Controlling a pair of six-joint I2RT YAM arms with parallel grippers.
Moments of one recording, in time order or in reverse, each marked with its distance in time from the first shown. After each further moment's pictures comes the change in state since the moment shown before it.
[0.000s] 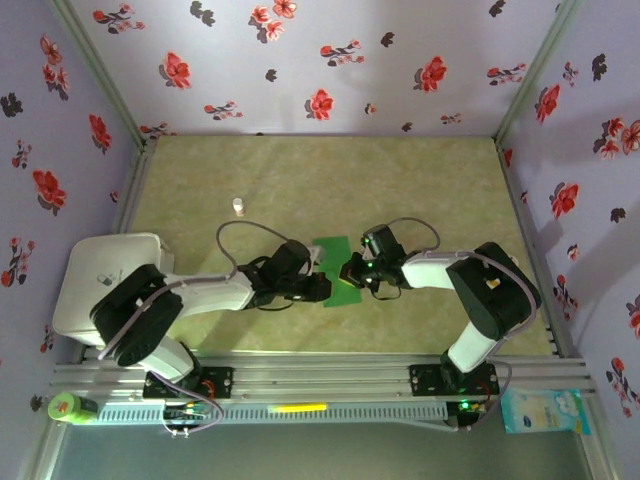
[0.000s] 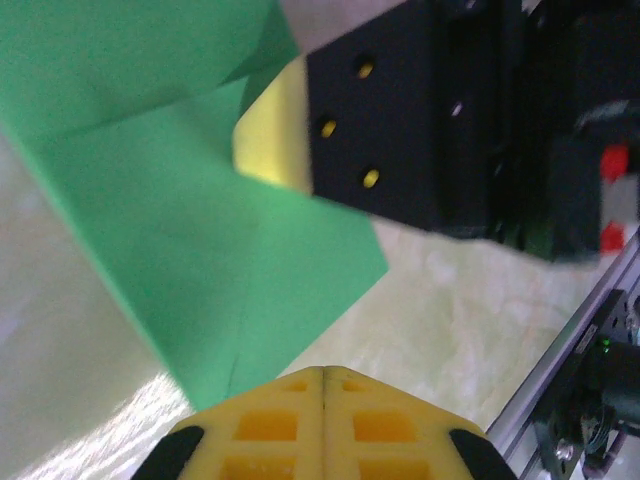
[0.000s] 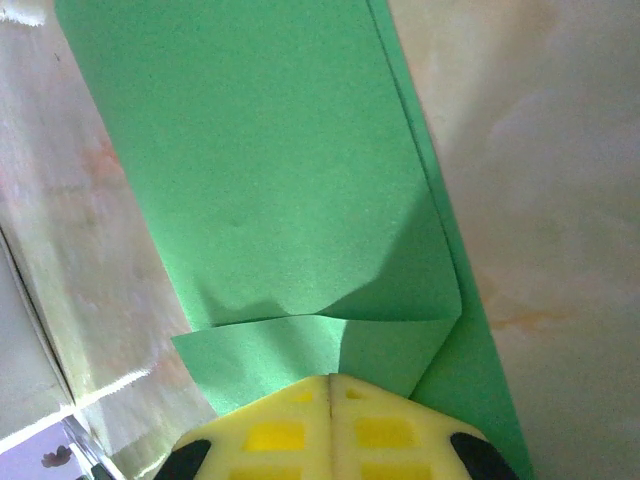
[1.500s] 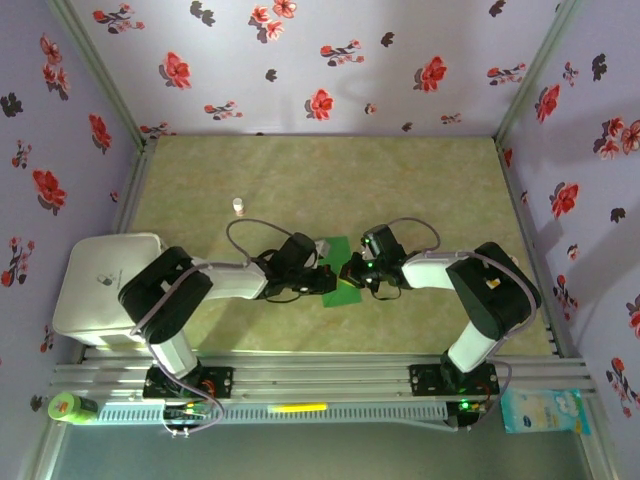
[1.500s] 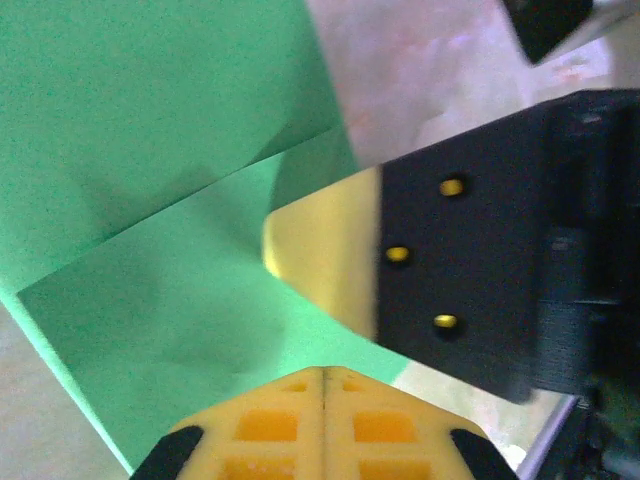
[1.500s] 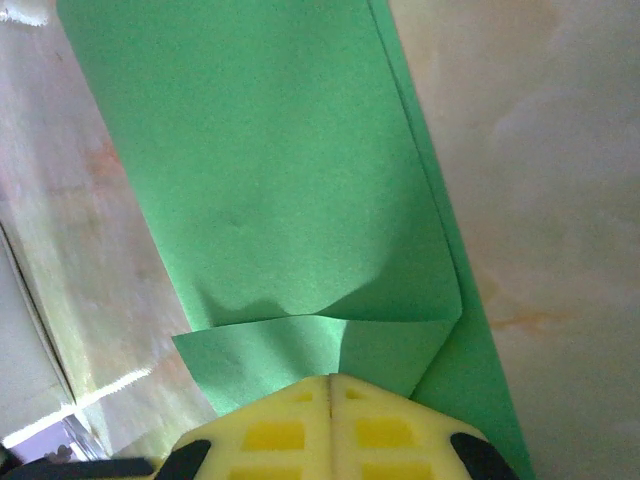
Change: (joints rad) left arm 0.052 0.171 0.058 0.084 0.056 -0.041; right arm 0.000 0.000 -0.003 0.009 -0.002 0.000
